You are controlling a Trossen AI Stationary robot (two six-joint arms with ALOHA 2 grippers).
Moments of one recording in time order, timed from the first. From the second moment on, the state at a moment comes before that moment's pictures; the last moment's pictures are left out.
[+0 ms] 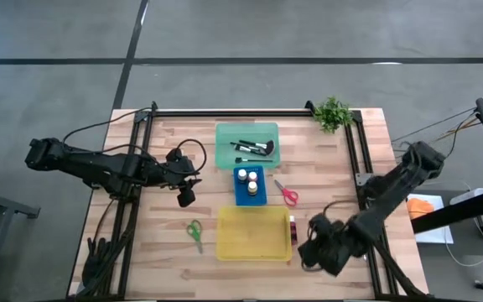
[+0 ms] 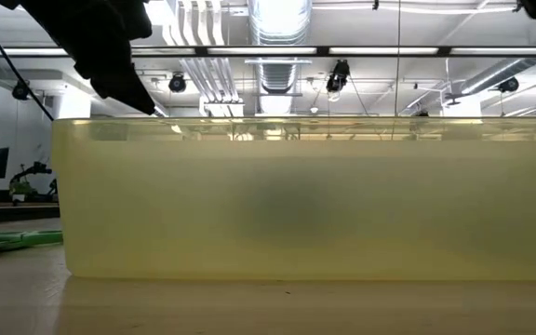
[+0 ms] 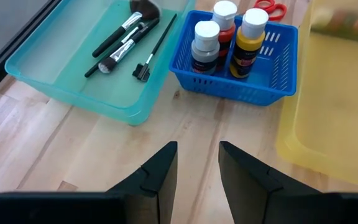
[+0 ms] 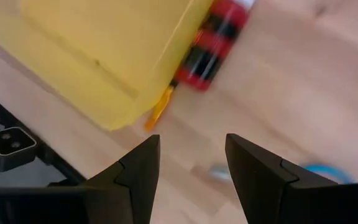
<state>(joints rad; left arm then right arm) -0.13 1.02 0.71 -0.54 -0.35 -0.33 0.81 1.56 1.11 -0.84 0.28 1.86</state>
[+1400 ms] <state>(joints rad) -0.13 1.02 0.71 -0.53 -0.27 -0.27 0.95 2.32 1.67 -1.06 0.58 2.22</state>
